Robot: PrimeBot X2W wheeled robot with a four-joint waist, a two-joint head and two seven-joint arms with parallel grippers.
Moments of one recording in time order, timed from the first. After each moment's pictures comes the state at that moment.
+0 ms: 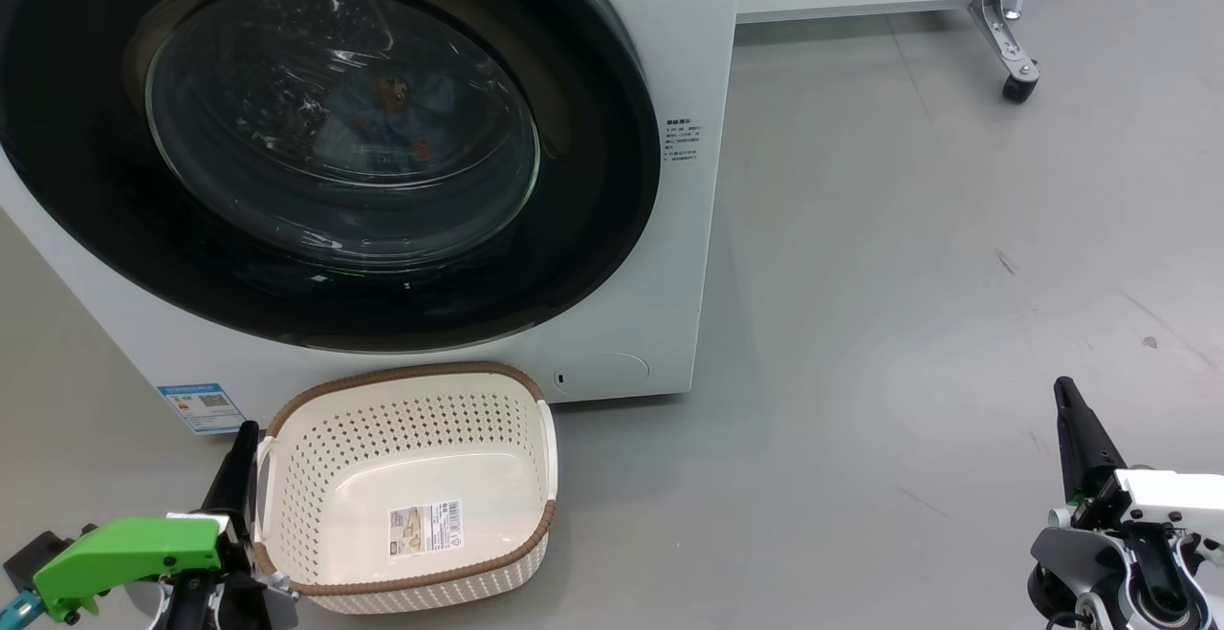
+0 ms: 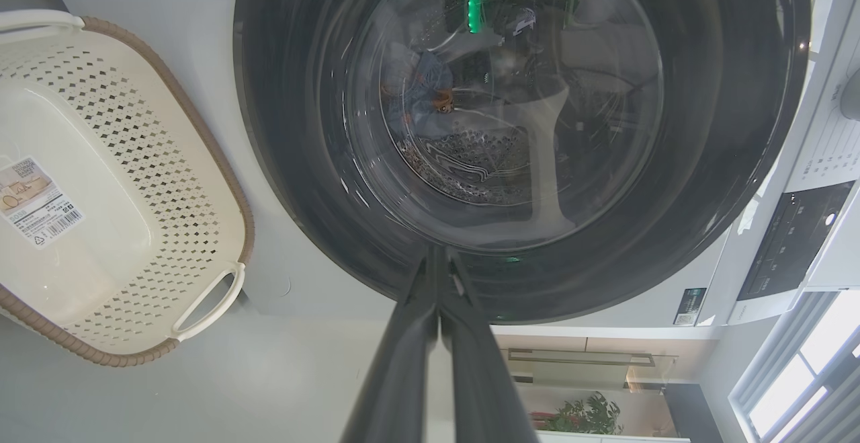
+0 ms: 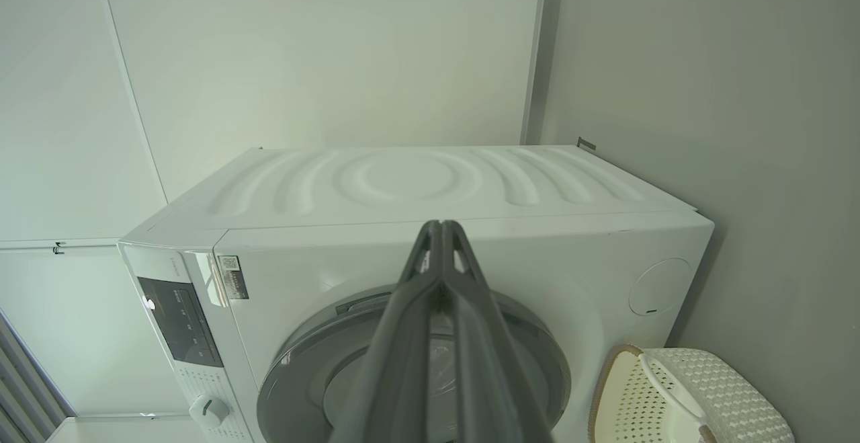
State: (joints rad) left arm -0.06 0.03 0.09 0.28 -1.60 -0.12 0.11; right arm -0.05 -0.10 -0.05 0.28 1.68 0.12 0.04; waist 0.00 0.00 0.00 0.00
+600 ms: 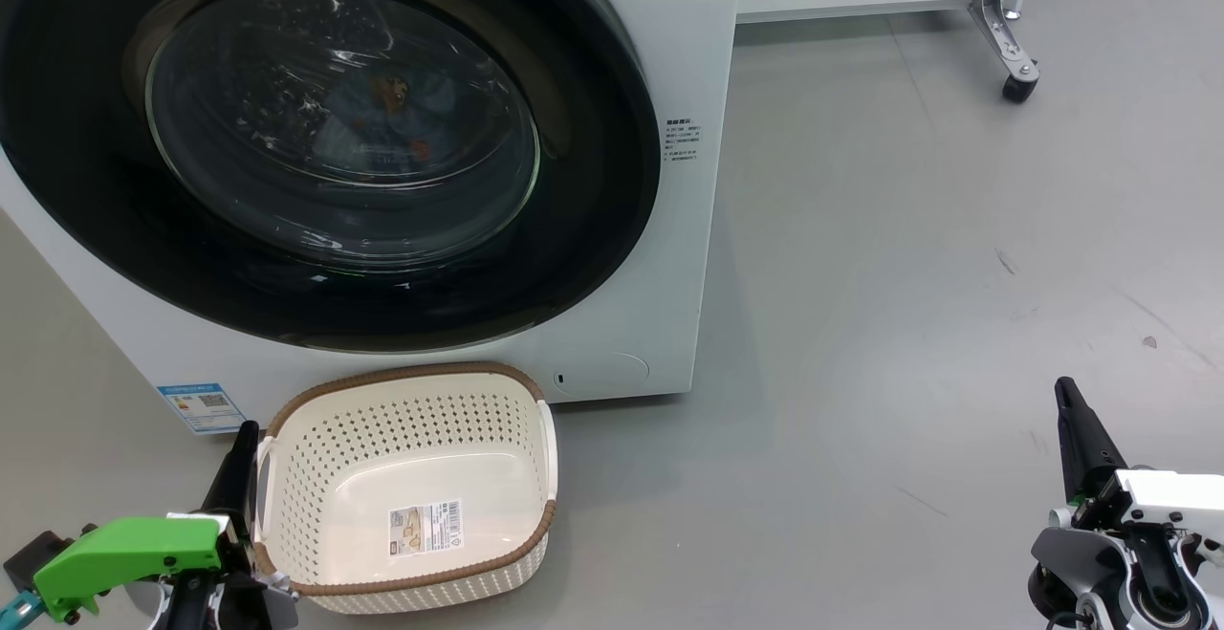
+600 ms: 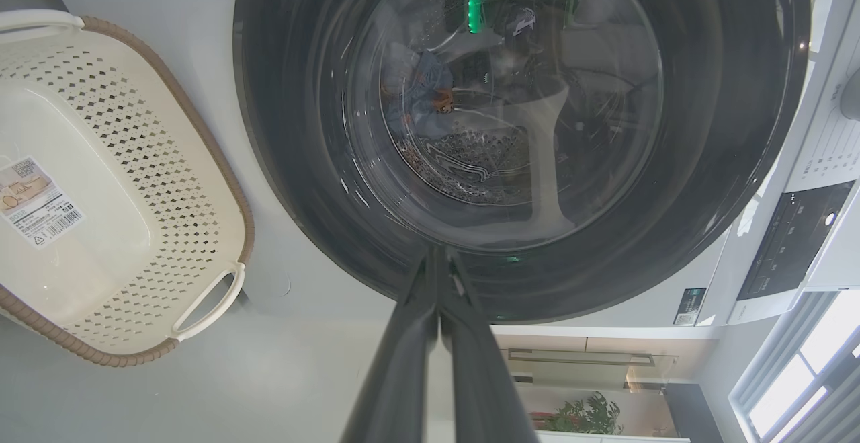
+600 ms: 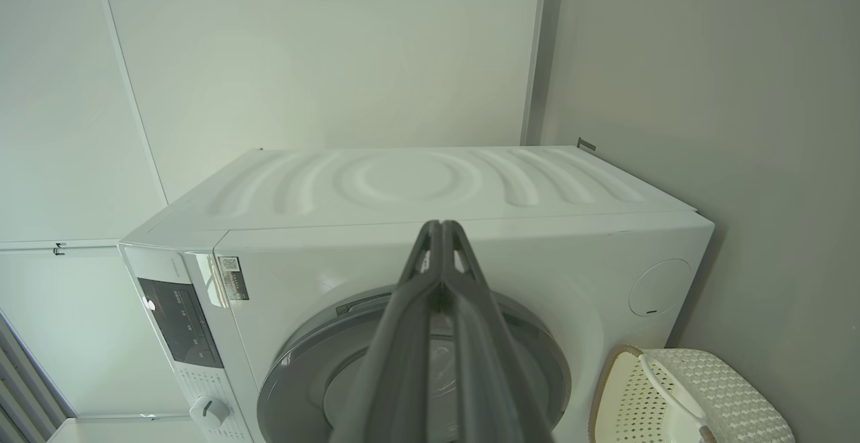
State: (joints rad) left arm -0.06 0.03 0.09 0.28 -1.60 -0.12 0.11; right arm -0.05 -0.10 -0.05 0.28 1.68 0.12 0.04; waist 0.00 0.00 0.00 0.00
